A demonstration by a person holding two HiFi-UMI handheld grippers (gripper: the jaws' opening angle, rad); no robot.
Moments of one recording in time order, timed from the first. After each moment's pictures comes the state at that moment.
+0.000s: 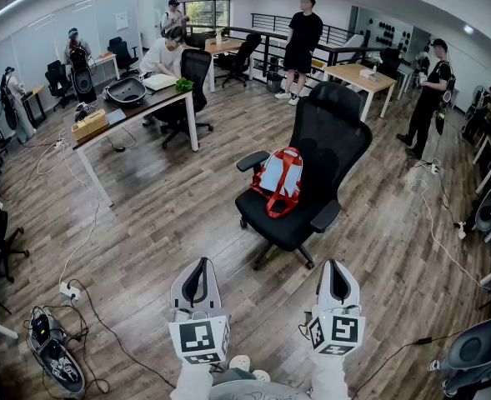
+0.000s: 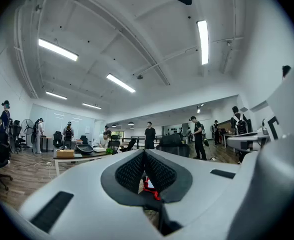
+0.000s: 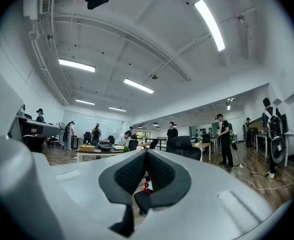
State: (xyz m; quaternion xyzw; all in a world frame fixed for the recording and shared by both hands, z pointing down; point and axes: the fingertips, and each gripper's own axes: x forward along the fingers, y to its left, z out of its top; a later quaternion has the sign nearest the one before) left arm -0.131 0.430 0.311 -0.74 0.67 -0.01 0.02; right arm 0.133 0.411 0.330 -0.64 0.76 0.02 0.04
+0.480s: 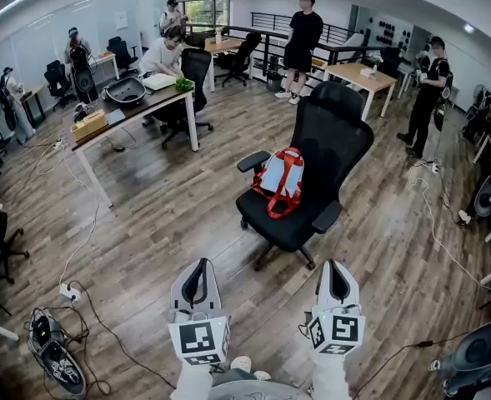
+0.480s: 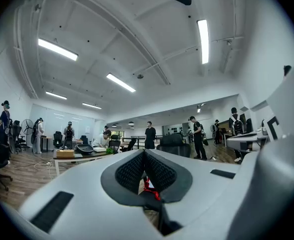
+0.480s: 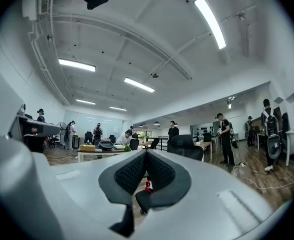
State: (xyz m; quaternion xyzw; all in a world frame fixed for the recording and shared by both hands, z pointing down) left arm -0.136 0.419 0.314 -0.74 0.67 -0.01 0.02; right arm 0.126 0.398 0.337 -0.64 0.77 0.01 0.04
